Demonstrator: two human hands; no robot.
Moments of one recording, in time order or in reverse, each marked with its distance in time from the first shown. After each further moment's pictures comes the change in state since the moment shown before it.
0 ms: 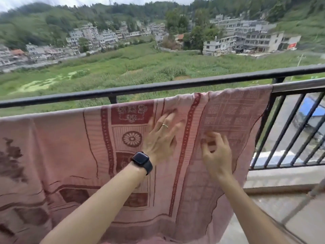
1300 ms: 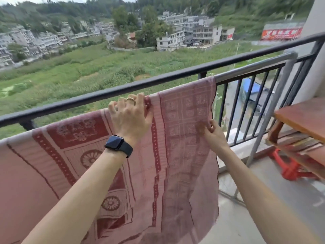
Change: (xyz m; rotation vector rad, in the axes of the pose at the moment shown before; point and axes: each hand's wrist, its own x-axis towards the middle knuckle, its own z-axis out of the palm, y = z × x) left_hand 0.181 0.179 0.037 0.115 0.013 -0.155; right_hand 0.135 0.182 -0.201 0.181 0.026 0.368
